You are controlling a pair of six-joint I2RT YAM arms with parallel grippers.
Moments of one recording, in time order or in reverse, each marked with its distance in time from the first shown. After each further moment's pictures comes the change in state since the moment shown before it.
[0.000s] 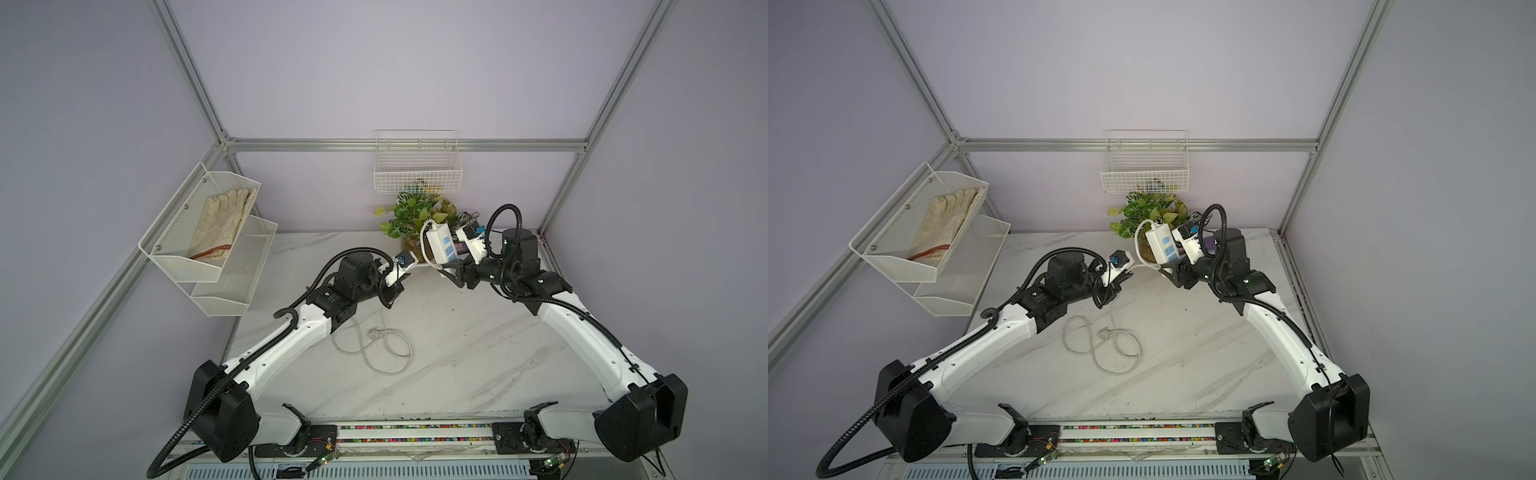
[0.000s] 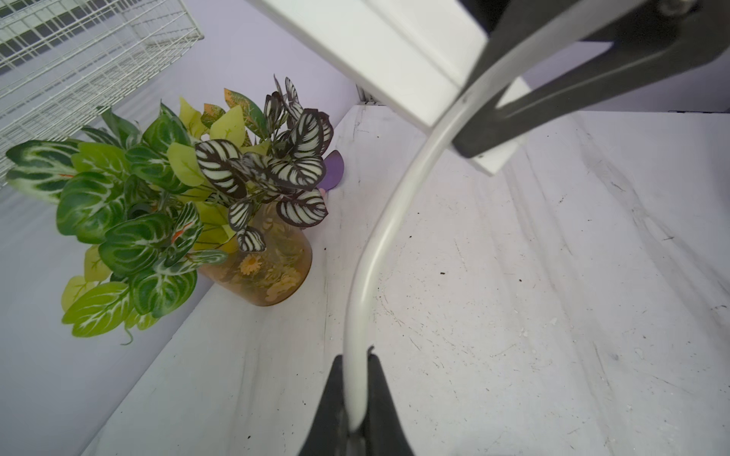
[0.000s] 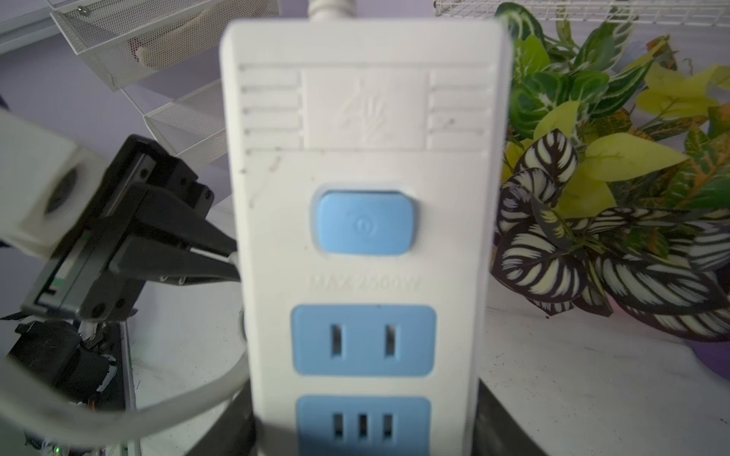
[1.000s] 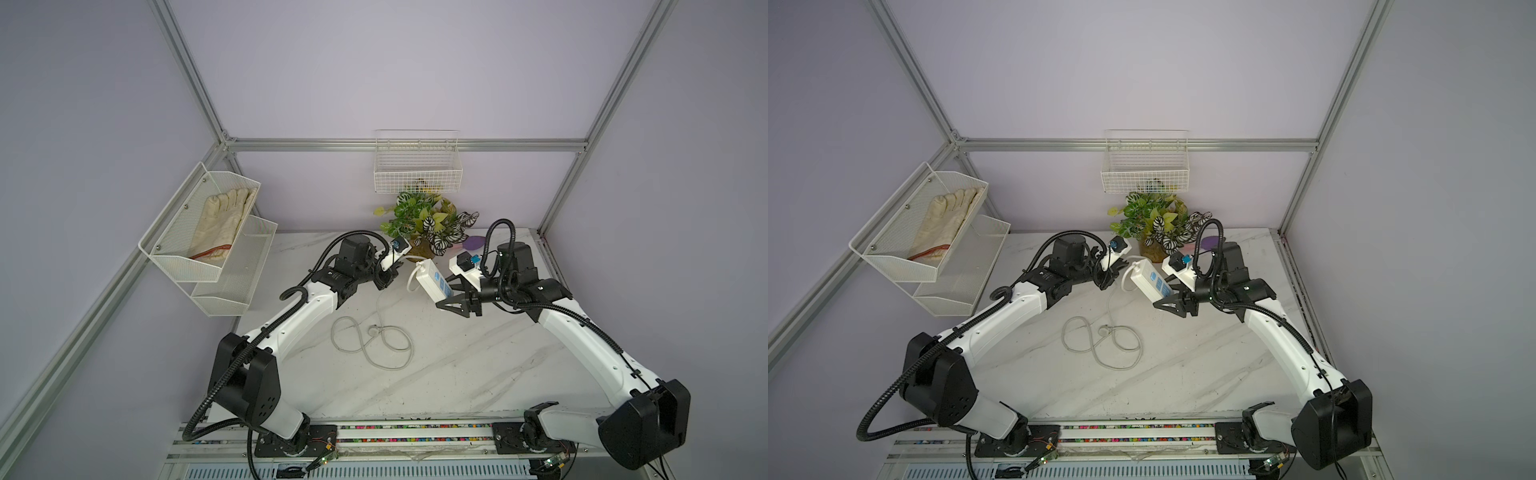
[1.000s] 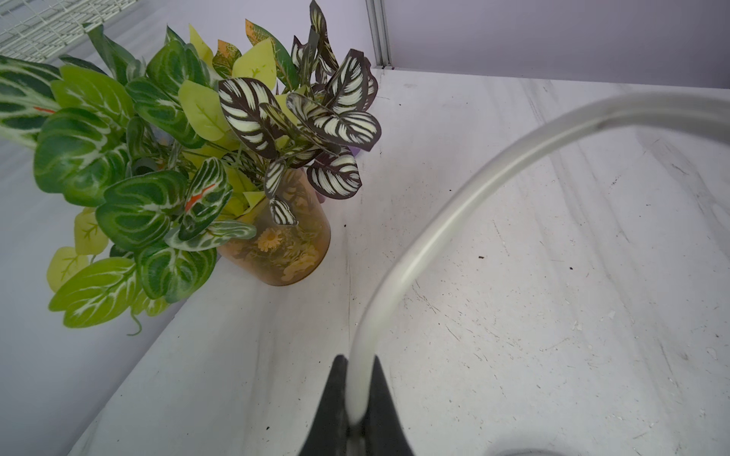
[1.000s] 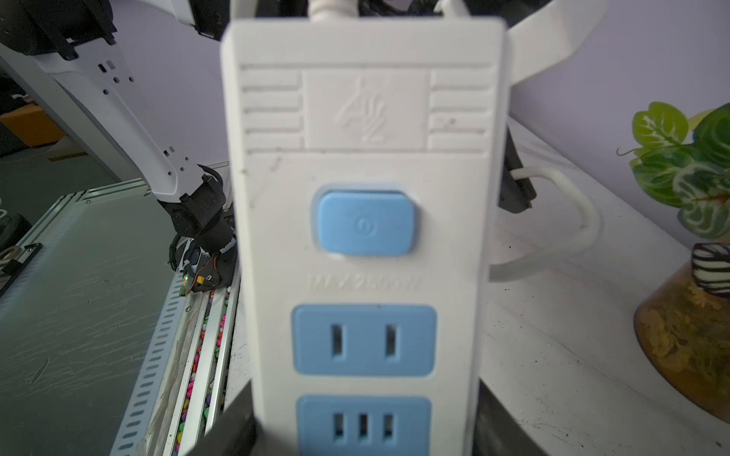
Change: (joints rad) left arm 0.100 0.192 0.148 -0.049 0.072 0.042; right arm 0.019 -0.020 -0.065 -0.201 -0.374 -0.421
